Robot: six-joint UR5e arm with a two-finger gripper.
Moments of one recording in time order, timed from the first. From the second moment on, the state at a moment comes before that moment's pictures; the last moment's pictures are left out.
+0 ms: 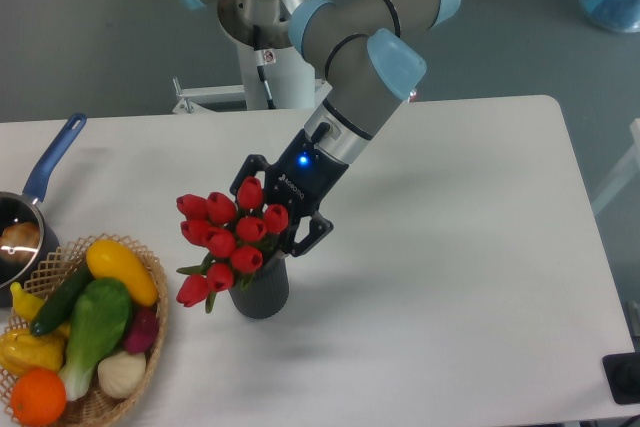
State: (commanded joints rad) arm 2.54 -1.79 -1.88 -0.82 0.67 1.21
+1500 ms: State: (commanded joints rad) arm 2.55 -1.77 -1.89 -0.82 0.66 1.21
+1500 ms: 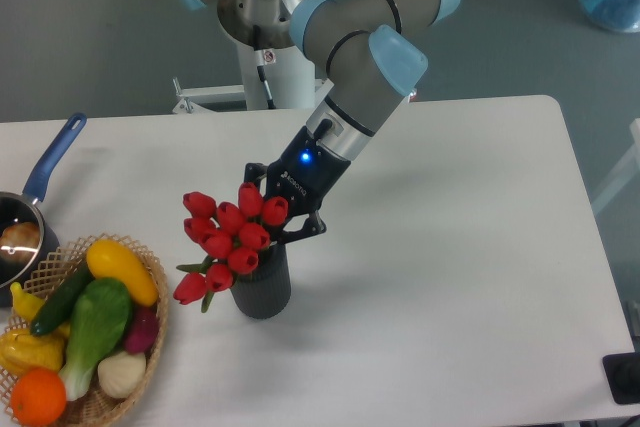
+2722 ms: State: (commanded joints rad) arm 2.66 -1.65 -1.89 -0.83 0.45 1.10
